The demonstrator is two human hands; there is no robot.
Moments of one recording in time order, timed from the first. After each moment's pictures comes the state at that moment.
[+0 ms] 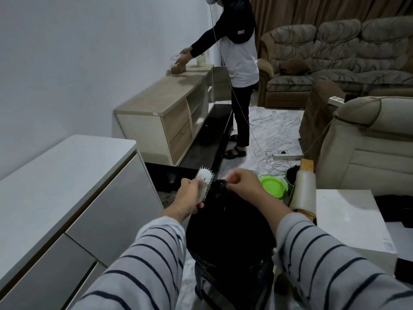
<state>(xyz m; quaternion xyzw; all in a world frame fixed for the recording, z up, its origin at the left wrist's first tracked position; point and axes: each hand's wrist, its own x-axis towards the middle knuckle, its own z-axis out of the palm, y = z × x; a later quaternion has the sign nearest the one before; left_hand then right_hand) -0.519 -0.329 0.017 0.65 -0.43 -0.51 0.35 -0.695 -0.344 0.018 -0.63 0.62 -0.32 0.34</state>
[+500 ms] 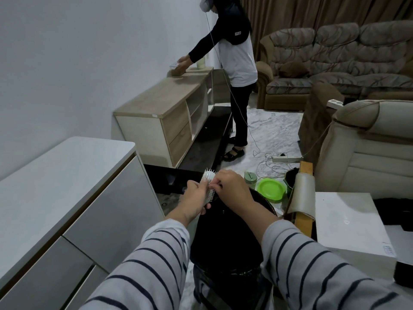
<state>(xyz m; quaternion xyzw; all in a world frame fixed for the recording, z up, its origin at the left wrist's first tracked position) -0.537 -0.331 0.010 0.63 -0.45 -0.52 0.37 -0.663 -0.336 0.018 -0.76 0.55 -0.32 0.14</state>
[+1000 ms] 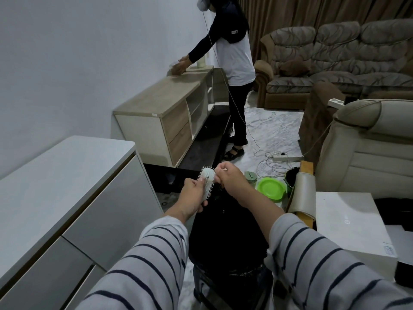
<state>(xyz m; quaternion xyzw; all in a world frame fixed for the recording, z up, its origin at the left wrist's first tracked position) -0.532 -0.340 0.008 0.63 -0.48 -0.48 0.37 -0.661 -0.344 0.039 -0.56 0.52 -0.42 0.48</state>
